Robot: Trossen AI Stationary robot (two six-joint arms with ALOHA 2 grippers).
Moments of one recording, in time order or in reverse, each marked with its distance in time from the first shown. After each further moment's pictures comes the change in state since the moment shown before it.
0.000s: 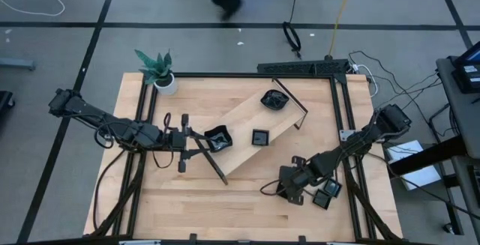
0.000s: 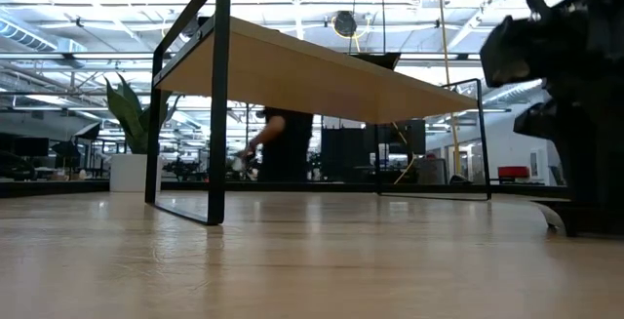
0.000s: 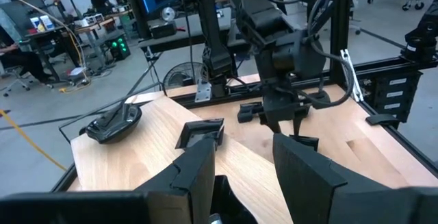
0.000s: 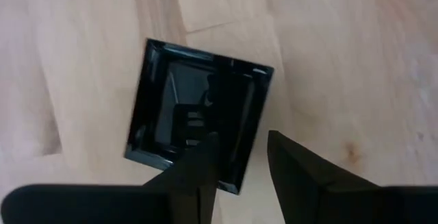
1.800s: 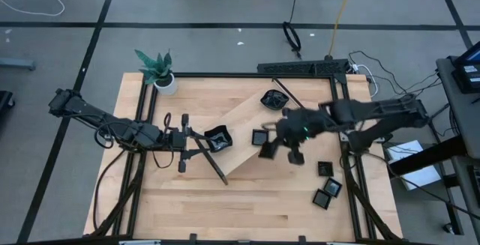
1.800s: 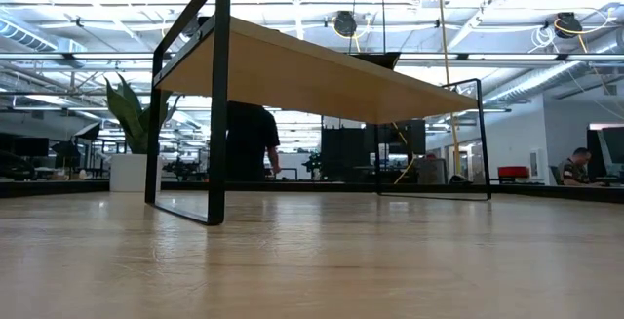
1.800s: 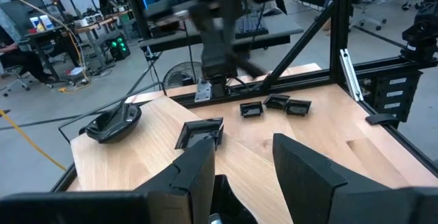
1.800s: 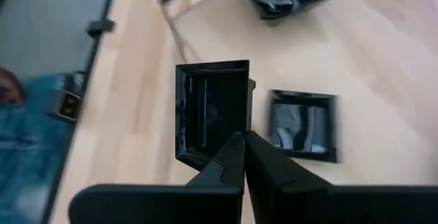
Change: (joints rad) left arm 0.000 0.000 0.000 0.000 0.000 0.000; right arm -0.371 -0.277 0.539 -0.393 -0.054 -0.590
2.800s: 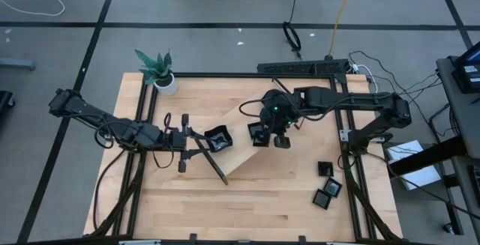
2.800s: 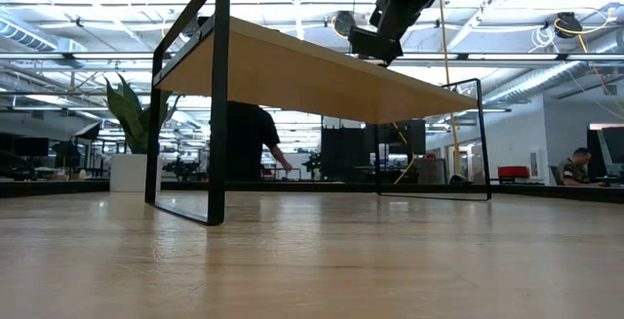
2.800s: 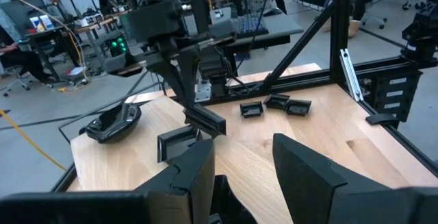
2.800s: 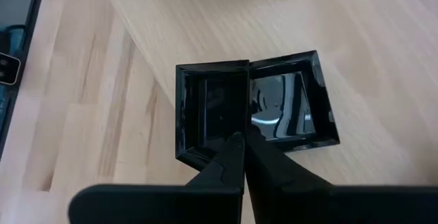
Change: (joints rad) left arm 0.000 0.000 0.000 0.000 0.000 0.000; right arm -0.249 0.200 0.060 -0.064 -0.172 -0.263
